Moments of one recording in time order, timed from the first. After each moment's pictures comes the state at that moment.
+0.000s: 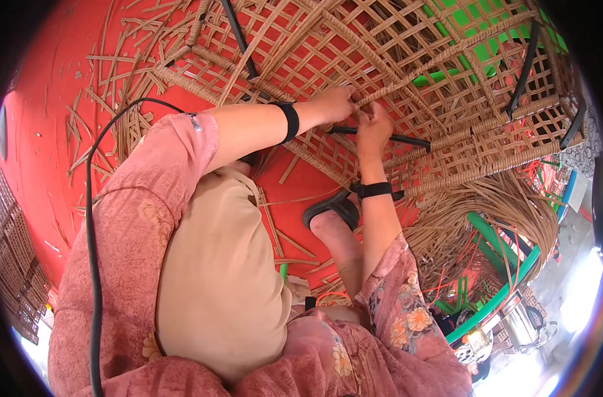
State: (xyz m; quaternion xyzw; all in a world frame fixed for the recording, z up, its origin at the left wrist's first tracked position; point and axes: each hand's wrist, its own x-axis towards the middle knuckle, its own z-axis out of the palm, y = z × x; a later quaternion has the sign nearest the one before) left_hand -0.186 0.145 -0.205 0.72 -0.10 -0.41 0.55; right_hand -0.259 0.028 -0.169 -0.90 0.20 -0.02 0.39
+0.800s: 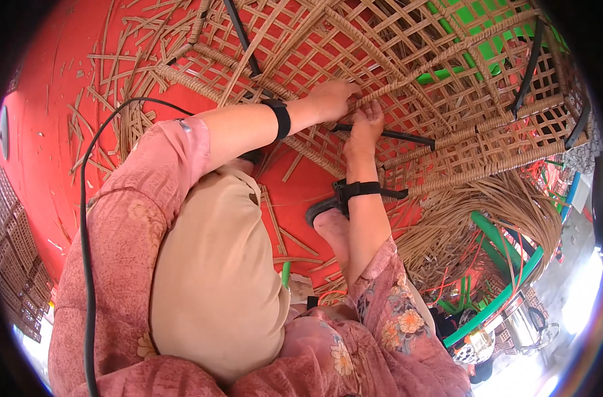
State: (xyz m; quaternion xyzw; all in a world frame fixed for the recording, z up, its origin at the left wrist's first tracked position) left_hand -0.183 0.166 -0.176 0.82 -0.23 -0.30 0.42; right_hand -0.260 0.062 -0.189 -0.62 0.40 -0.09 0.68
